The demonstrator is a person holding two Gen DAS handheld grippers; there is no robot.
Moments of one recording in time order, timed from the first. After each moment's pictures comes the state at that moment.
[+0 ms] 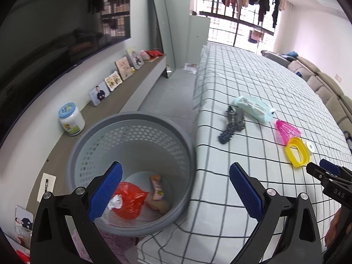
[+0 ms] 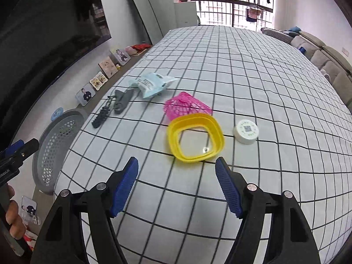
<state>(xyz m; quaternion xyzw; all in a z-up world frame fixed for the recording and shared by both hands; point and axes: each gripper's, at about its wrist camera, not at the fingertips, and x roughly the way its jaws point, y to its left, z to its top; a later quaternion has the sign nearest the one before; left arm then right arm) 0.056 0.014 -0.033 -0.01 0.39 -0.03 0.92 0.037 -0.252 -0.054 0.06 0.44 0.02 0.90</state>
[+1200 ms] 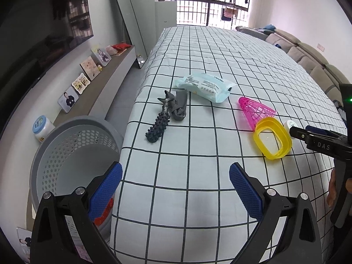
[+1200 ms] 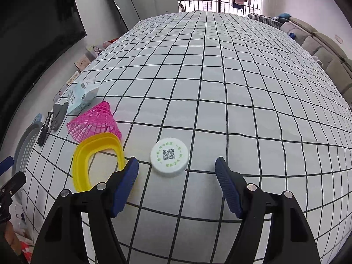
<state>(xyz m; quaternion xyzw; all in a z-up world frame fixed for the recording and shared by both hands) 0.084 -0.091 -0.055 0.04 0.43 -0.10 0.89 0.095 -0.358 -0.086 0.07 0.47 -0.01 0.88</state>
